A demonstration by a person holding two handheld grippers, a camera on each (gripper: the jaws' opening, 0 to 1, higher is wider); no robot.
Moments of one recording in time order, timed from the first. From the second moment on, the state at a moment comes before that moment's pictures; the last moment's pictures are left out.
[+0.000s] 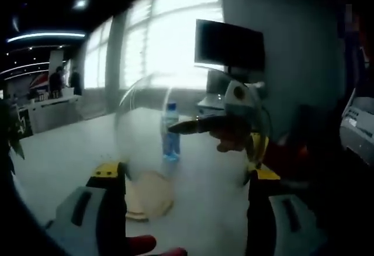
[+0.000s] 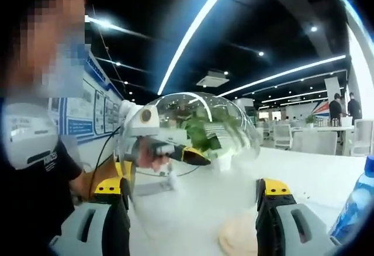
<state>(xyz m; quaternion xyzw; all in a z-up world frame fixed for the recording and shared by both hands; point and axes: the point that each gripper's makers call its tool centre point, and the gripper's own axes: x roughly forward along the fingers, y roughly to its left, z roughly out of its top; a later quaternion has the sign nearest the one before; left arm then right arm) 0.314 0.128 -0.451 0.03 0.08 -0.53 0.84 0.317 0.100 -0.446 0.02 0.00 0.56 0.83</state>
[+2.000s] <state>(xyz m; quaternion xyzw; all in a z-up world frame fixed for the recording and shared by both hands) 0.266 0.131 -0.474 0.02 0.04 -0.52 0.85 0.273 0.093 -0.468 0.07 -0.01 0.57 0.82</state>
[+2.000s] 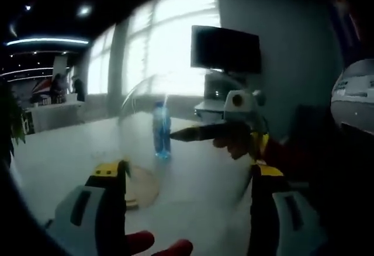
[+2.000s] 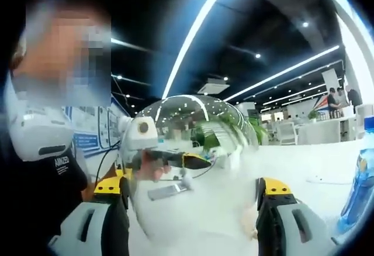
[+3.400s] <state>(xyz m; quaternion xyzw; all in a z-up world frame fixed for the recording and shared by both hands) 0.264 0.134 -0.474 0.03 0.08 -0.50 0.86 0.277 0.085 -0.471 0.09 0.02 0.63 0.77</state>
